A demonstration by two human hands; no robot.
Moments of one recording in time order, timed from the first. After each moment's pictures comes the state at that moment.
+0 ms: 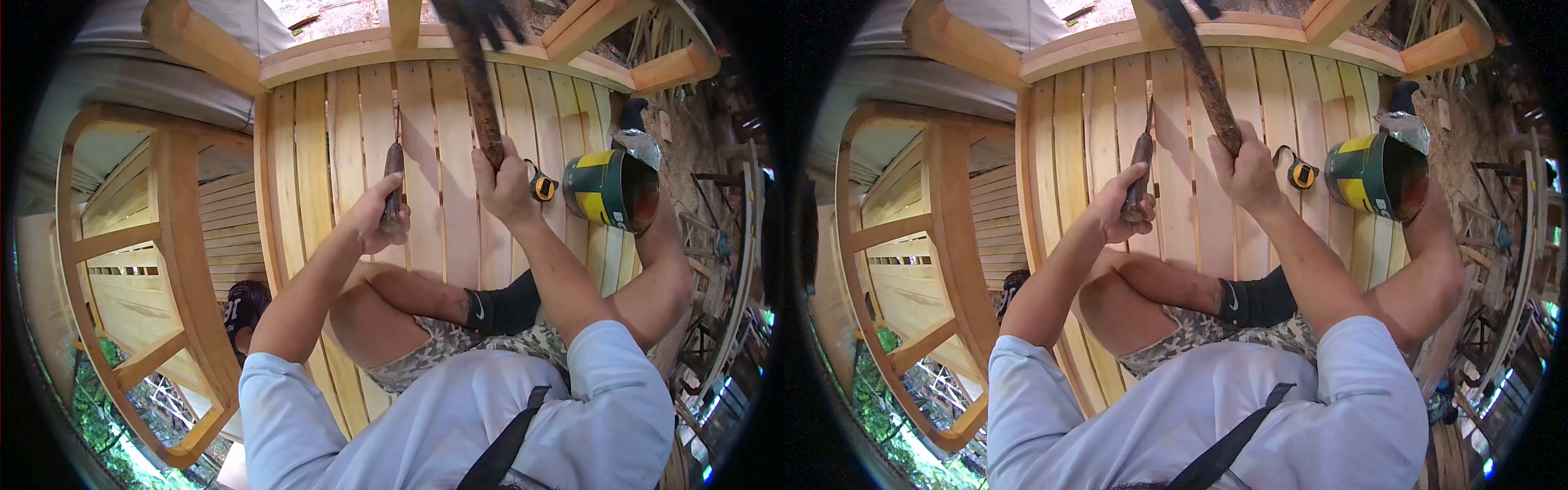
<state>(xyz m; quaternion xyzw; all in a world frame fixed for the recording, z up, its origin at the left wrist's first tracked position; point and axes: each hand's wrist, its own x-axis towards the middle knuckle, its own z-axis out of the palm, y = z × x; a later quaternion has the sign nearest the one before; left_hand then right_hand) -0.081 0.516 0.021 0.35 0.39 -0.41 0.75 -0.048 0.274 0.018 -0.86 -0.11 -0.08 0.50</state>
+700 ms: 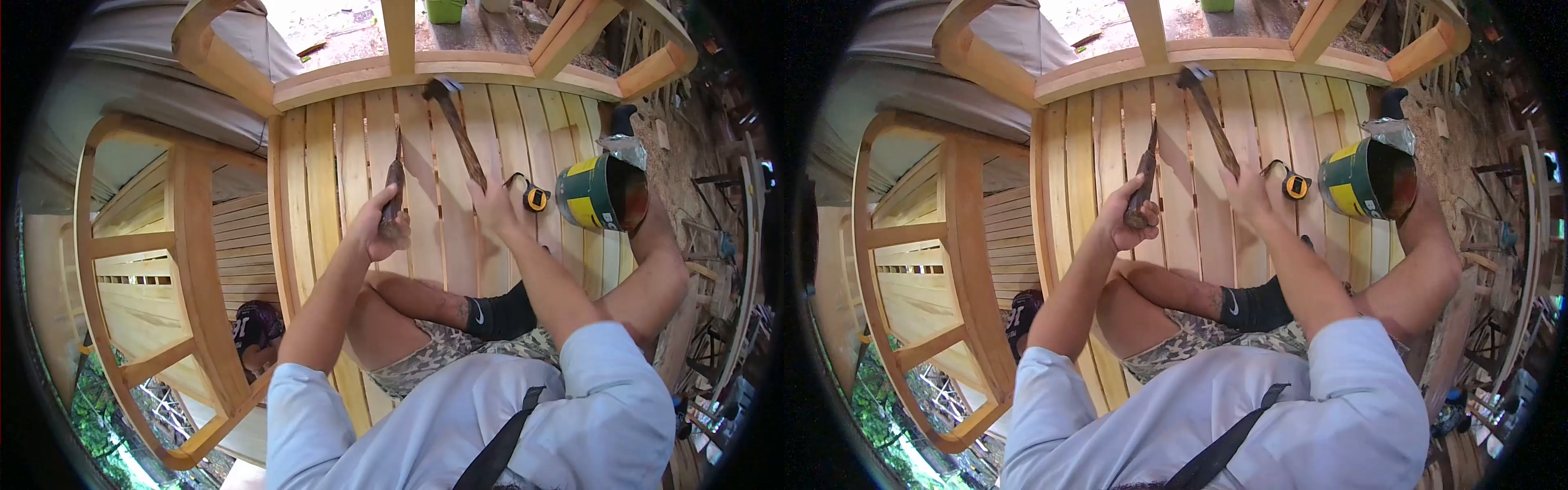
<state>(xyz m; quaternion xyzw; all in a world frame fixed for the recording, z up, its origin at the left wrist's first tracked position) -0.091 0.521 0.006 0.27 0.34 -0.37 0.82 -0.057 0.249 -0.057 -0.88 0.04 0.10 0.47</state>
